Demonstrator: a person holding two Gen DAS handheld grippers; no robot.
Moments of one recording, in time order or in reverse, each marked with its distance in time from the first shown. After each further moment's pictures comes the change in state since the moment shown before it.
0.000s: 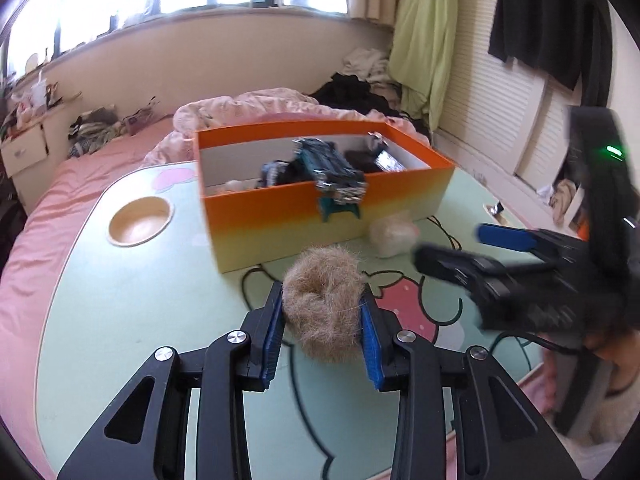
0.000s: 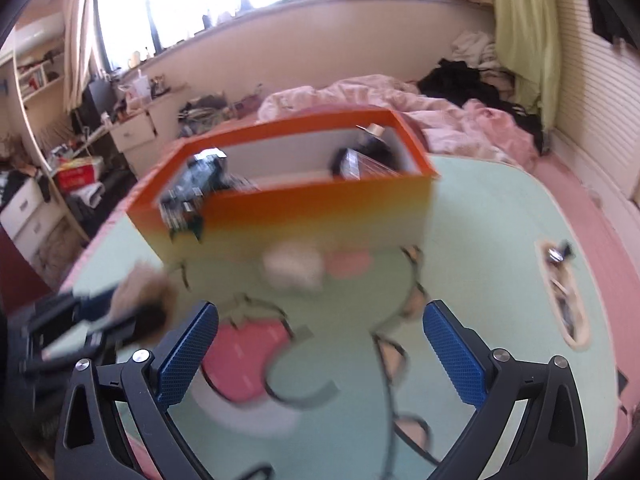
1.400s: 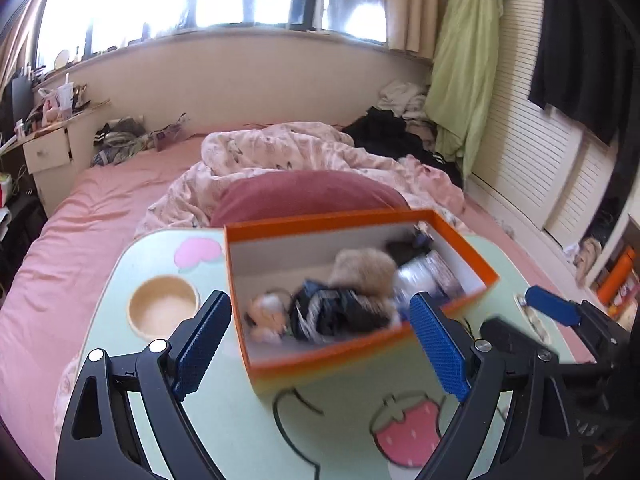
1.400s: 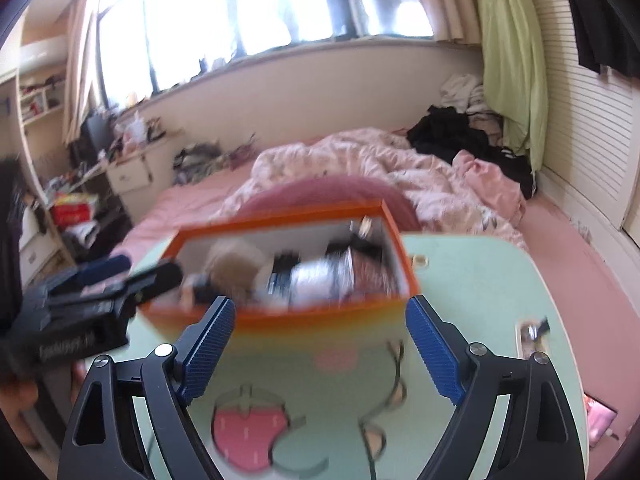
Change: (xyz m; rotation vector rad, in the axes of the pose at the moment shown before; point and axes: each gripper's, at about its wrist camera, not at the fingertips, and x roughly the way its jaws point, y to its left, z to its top) left arm 0.017 0.015 0.076 -0.054 -0.081 0.082; right arm -0.043 -0.006 0.014 -0.022 -0.164 -0.054
